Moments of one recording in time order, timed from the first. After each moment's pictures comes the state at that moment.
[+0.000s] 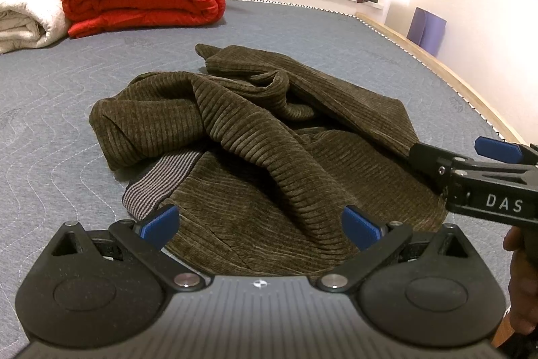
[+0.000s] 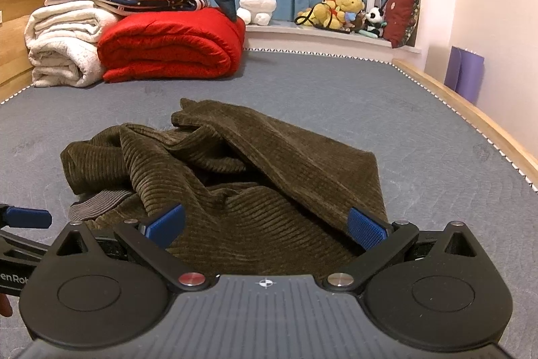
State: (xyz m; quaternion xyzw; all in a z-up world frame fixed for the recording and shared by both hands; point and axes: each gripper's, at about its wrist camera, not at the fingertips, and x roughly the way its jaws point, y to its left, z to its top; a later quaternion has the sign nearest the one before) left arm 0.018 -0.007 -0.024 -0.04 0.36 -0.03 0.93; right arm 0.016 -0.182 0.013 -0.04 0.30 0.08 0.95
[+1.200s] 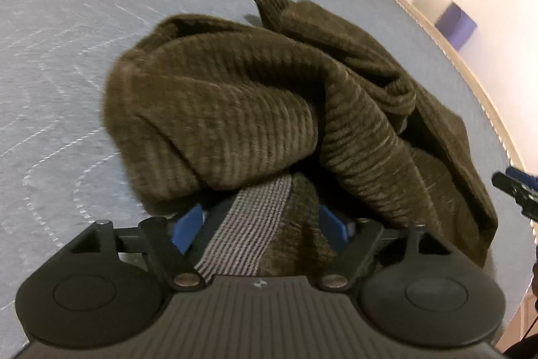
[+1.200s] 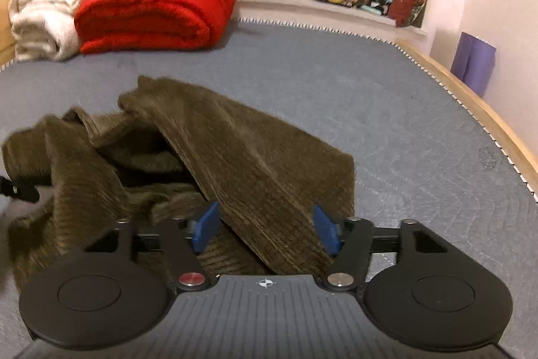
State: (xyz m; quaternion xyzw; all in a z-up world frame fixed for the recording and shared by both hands) left arm 0.151 0.116 -0.083 -0.12 0.47 -0.07 0.87; right arm 0.117 -0.238 -0.013 -0.07 0.36 0.09 0.93
